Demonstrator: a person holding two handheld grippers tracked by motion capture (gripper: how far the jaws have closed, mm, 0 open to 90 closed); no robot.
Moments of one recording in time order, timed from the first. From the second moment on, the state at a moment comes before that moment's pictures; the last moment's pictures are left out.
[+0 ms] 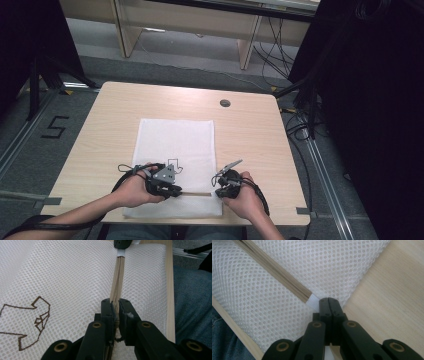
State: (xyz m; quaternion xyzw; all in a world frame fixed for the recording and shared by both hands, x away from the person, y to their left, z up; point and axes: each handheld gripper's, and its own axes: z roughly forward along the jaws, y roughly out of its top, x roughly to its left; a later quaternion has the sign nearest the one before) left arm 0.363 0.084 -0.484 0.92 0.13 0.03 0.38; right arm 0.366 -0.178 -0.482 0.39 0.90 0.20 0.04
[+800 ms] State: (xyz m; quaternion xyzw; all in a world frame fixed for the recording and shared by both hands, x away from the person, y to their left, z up) left arm 0.362 0.092 -0.483 0.91 0.14 0.03 0.39; right arm 0.366 -0.178 -0.482 0.39 0.90 0.20 0.04
